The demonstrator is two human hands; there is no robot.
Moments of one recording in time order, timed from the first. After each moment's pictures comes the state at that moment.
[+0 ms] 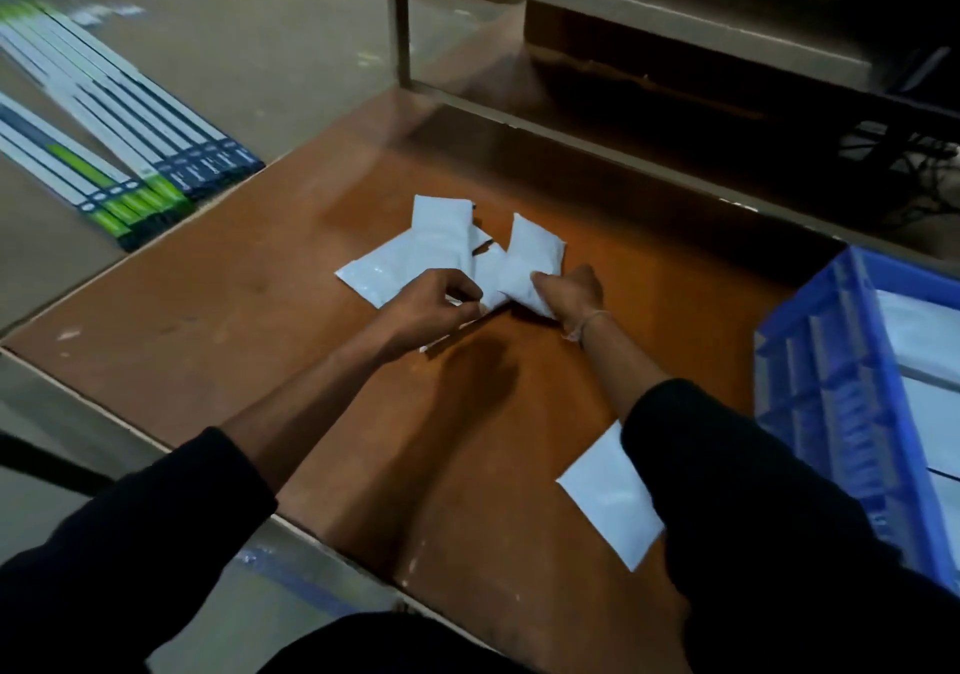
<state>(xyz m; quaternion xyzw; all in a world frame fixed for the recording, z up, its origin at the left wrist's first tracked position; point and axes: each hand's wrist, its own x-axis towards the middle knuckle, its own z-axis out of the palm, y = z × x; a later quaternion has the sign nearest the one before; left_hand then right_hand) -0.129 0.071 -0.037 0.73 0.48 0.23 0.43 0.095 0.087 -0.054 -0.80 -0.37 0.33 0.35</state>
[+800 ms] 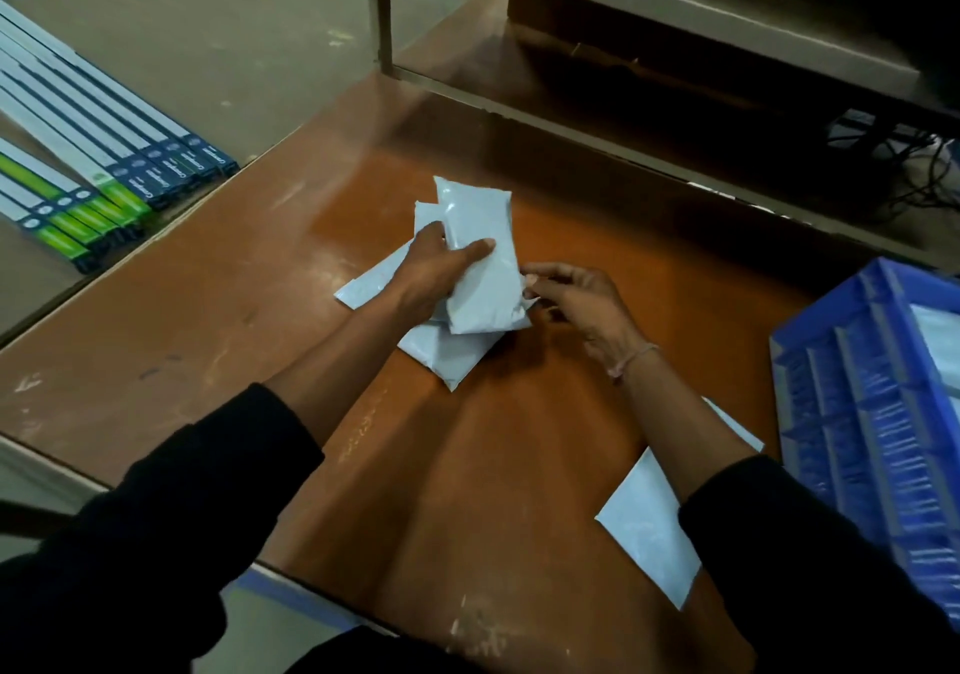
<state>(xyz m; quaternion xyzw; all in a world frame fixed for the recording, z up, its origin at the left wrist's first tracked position) -0.127 0.164 -0.034 0.55 0.50 0.34 0.58 0.064 0.086 -0.031 -0.65 -0.40 0.46 0.45</state>
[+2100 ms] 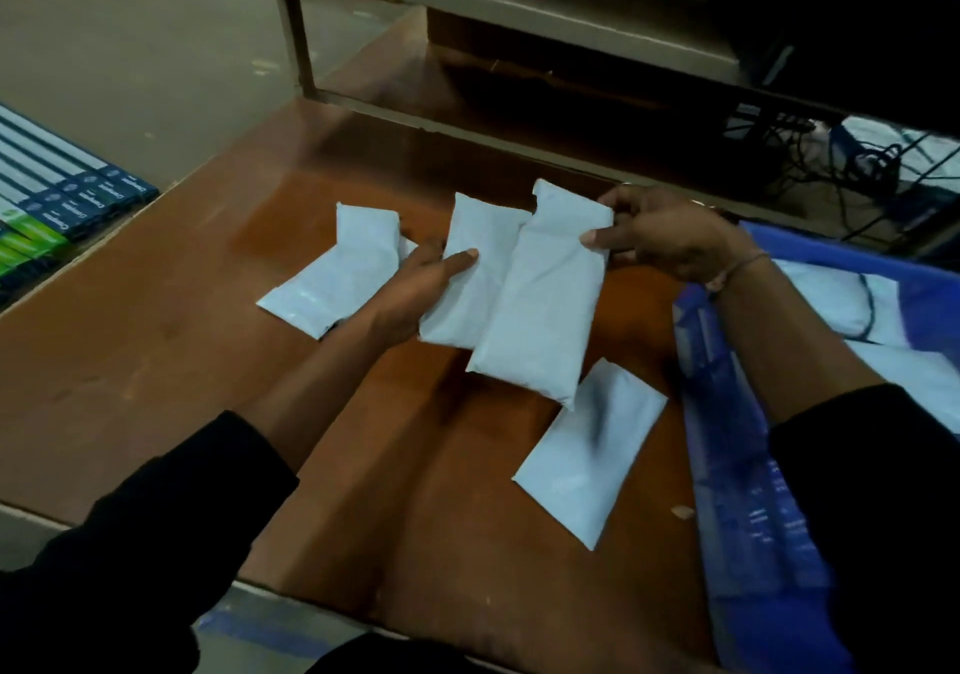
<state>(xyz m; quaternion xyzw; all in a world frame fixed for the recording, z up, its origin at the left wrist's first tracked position) -0.053 0.090 -0.009 0.58 0.44 0.28 0.63 0.198 0.009 0.104 -0.72 -0.48 0.39 0.31</state>
